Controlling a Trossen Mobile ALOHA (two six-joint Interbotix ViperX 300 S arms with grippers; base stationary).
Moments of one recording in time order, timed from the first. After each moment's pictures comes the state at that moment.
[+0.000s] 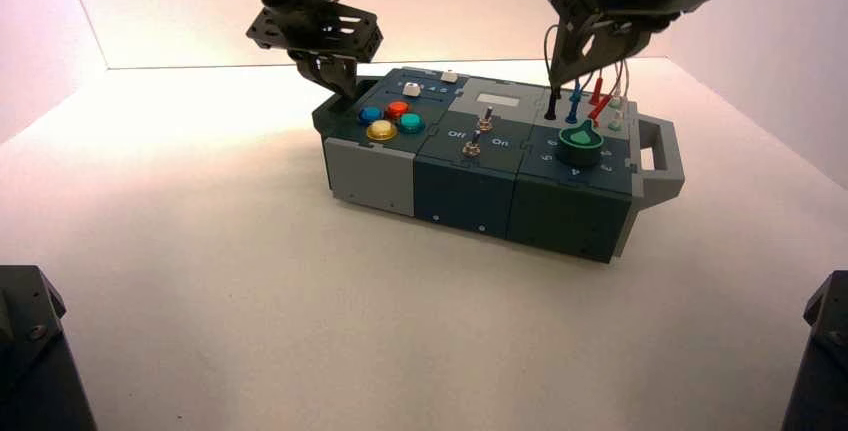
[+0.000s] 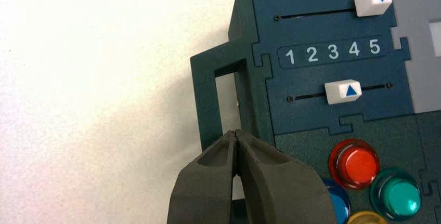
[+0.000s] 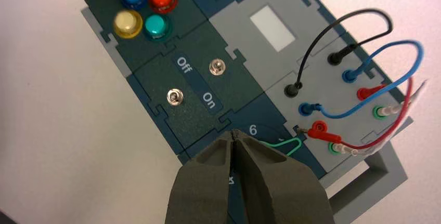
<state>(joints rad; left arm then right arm) -0.45 0.23 0.62 -0.24 0.22 0.24 0.56 -0.35 0.99 0.10 0.38 -0.08</state>
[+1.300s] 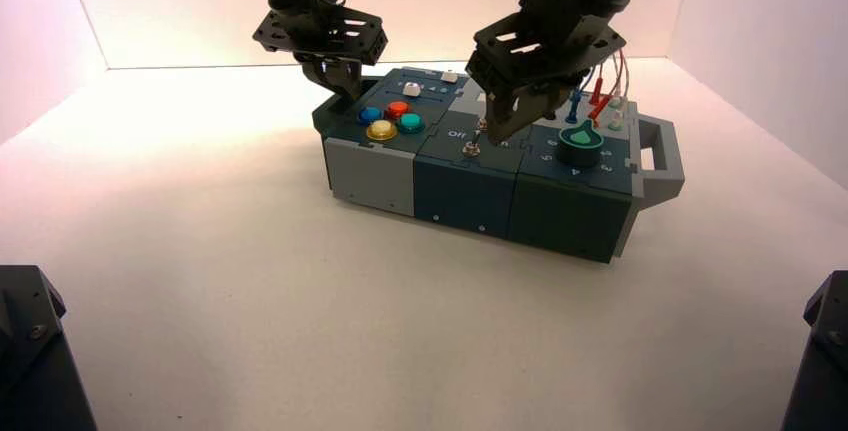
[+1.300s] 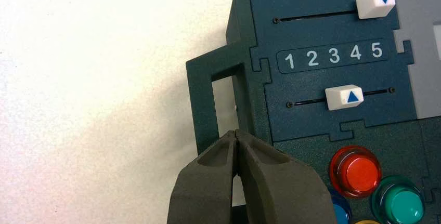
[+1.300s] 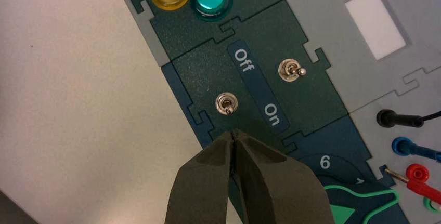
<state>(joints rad) -0.45 0.25 0.60 -0.24 0.24 0.24 0.71 -0.09 0.89 0.11 0.34 -0.08</state>
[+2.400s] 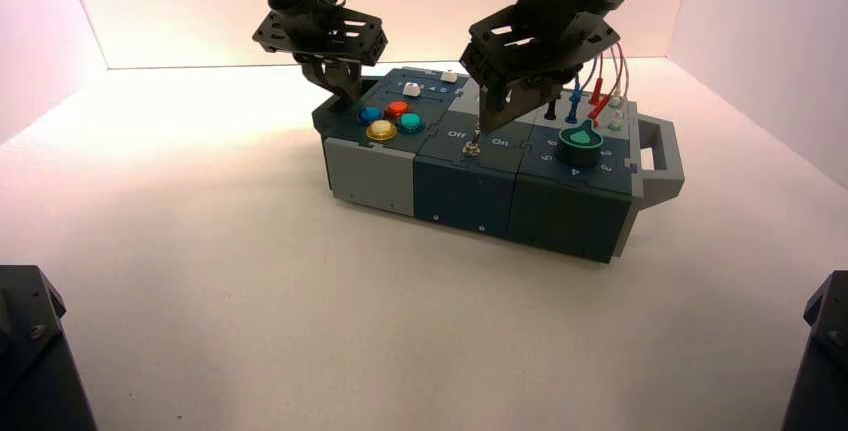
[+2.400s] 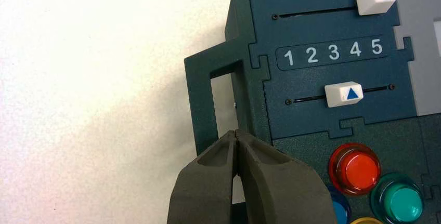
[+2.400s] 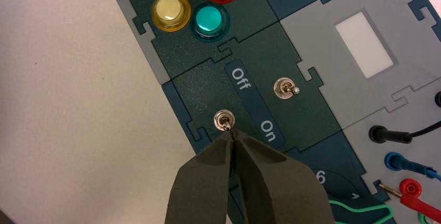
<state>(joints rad) -0.45 0.25 0.60 -0.24 0.25 0.24 0.71 -0.09 0.89 0.10 0.29 -0.08</state>
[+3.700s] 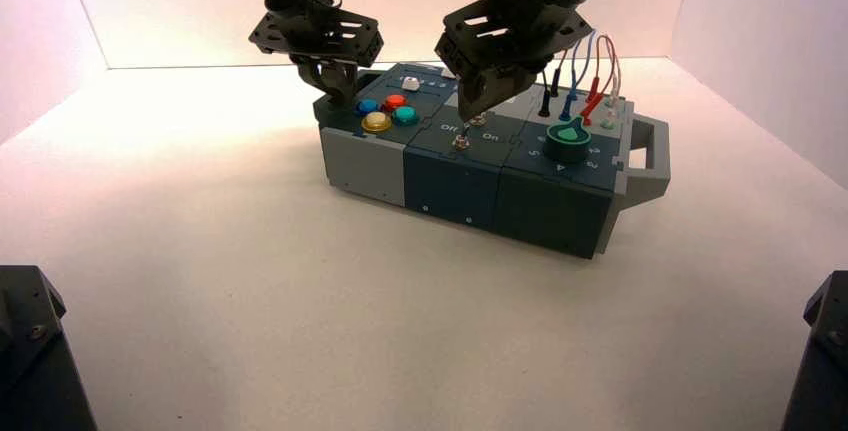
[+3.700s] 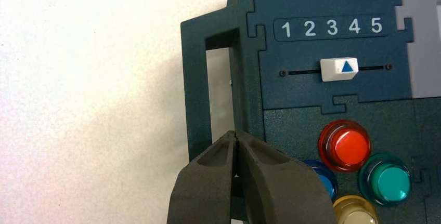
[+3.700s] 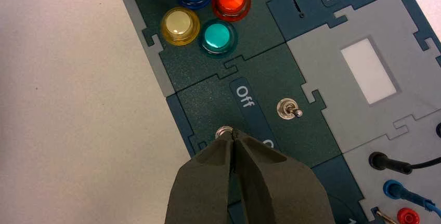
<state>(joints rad) -0.44 0.26 0.60 -0.24 0.25 0.24 0.71 -0.02 0.81 0.10 0.27 -0.08</state>
